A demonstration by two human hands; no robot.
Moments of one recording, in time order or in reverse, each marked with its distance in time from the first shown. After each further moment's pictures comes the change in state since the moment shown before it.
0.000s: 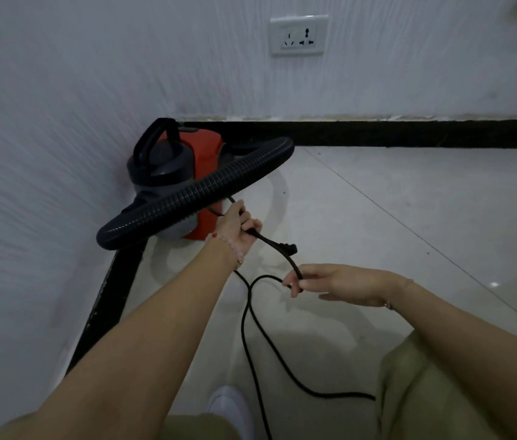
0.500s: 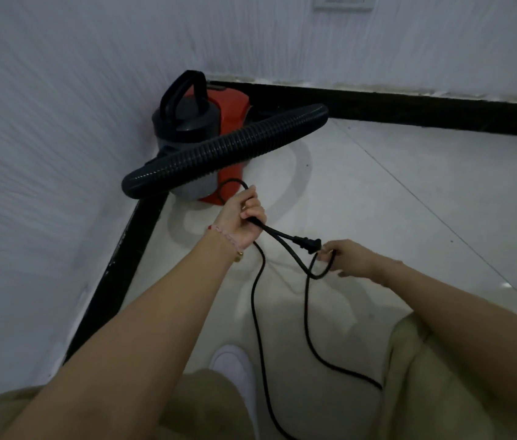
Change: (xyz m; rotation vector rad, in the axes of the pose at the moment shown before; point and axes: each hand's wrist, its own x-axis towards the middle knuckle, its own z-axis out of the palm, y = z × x) left_hand -0.023 0.002 -0.051 -0.248 -0.133 -0.223; right_hand 0.050 0.046 -0.003 -0.266 0.350 0.162
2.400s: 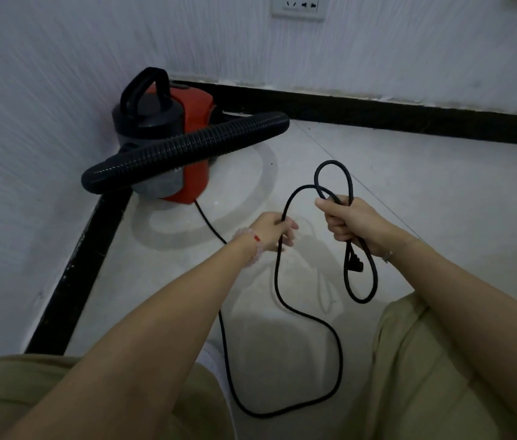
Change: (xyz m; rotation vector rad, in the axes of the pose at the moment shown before) left_hand 0.011 -0.087 0.019 1.373 -0.047 0.115; right_hand -0.060 -0.019 -0.055 0.660 0.168 -0.159
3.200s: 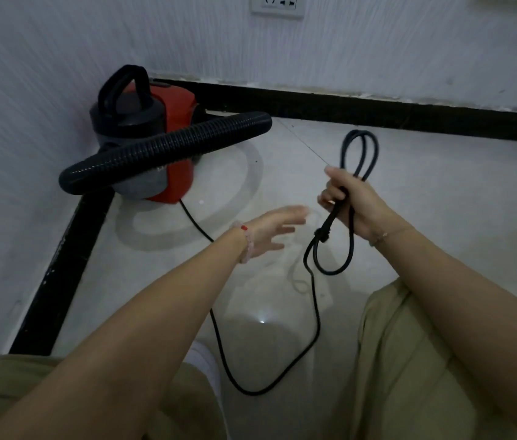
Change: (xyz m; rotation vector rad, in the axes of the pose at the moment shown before) left_hand -0.004 0.014 0.014 -0.119 -0.338 -0.079; right_hand -0.003 -0.014 -0.011 0.515 0.114 -0.119
